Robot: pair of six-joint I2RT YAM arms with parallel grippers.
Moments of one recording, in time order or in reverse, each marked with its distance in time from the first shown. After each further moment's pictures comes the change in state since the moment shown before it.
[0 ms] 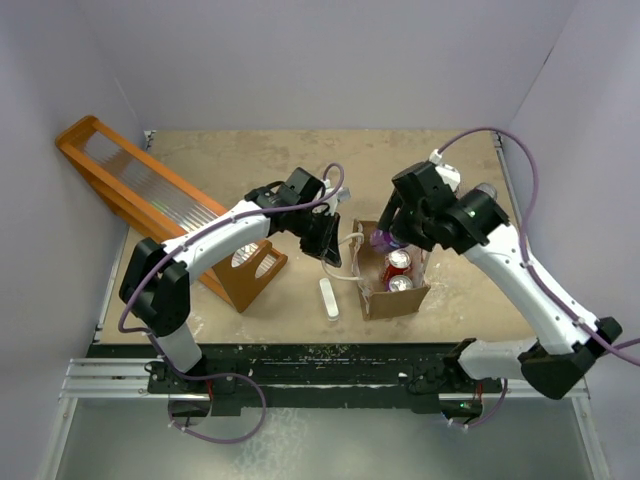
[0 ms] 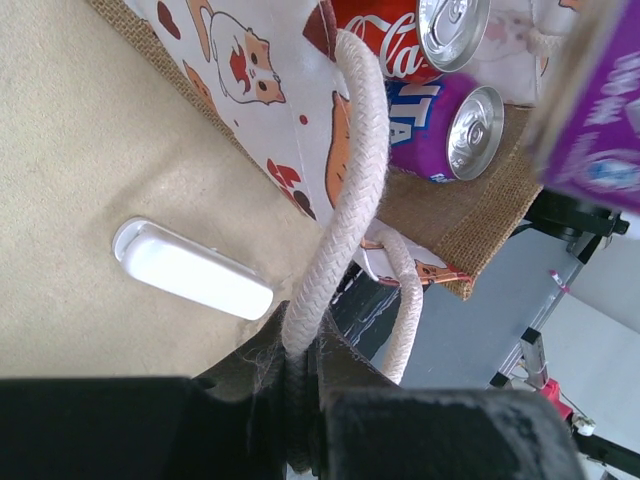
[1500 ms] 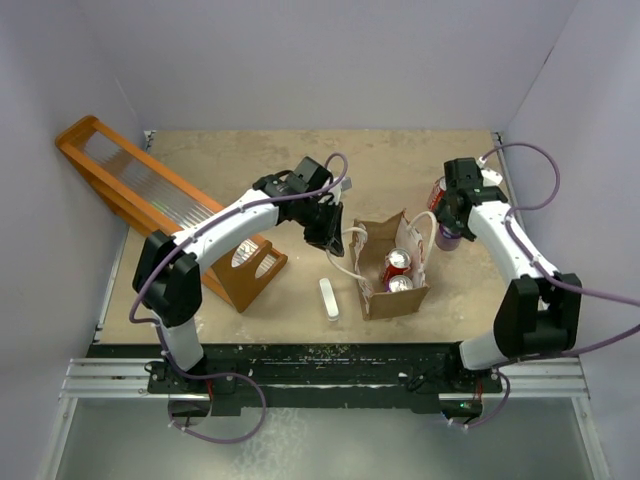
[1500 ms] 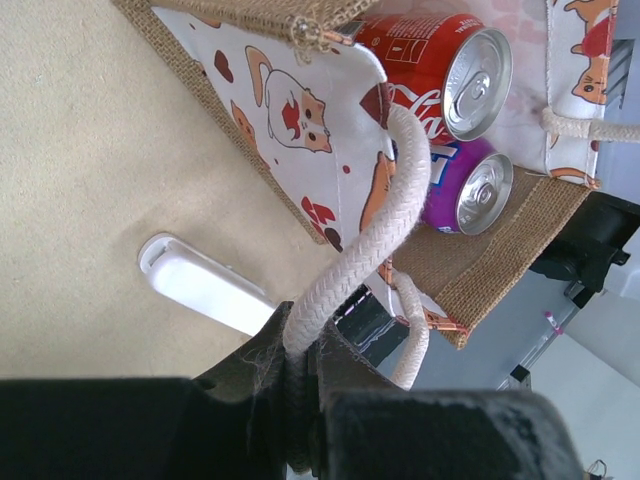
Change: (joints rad) left arm 0.000 0.083 0.155 -0.091 -0.090 -0.060; right arm -0.561 0.153 -0.335 0.428 0.083 -0.351
